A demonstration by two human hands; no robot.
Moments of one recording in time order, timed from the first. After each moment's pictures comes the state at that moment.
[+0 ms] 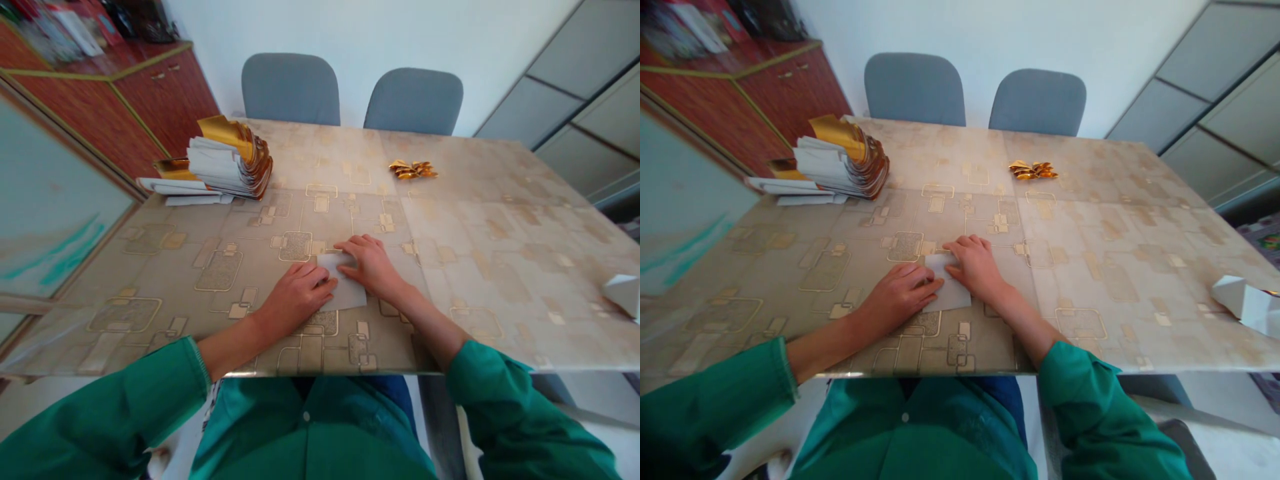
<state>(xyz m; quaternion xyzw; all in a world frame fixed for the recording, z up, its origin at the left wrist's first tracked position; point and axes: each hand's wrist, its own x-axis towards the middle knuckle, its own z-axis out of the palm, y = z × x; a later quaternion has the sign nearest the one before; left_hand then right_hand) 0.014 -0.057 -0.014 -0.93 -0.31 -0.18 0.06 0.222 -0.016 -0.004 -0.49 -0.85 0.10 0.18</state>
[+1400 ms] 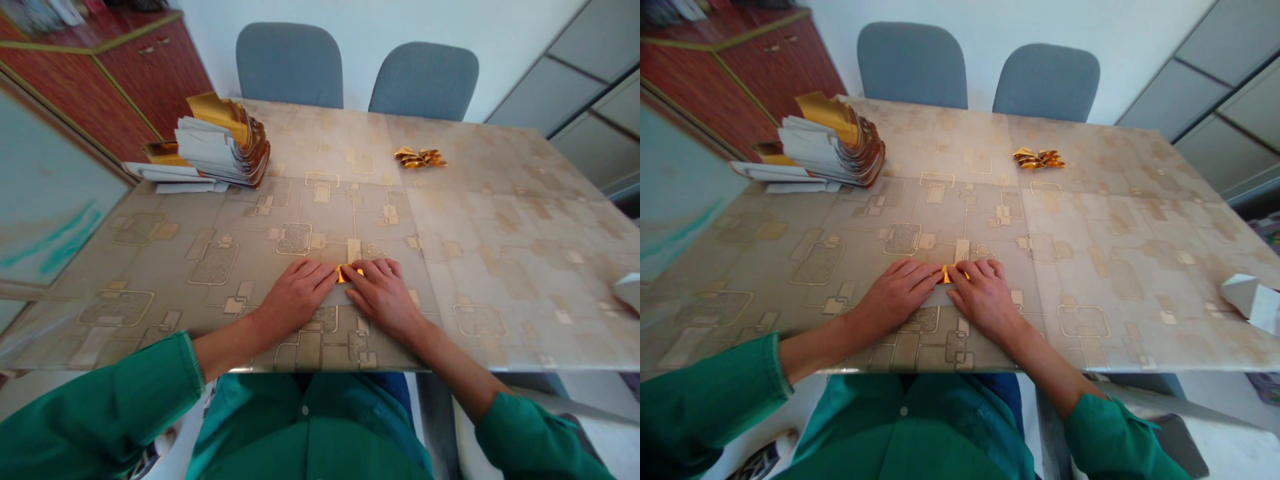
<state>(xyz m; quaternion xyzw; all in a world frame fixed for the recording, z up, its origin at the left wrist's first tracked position) 0.017 -0.066 -0.014 -0.94 -0.31 -0.14 0.08 0.238 -0.080 -0.006 -0.45 -0.88 0.00 0.13</state>
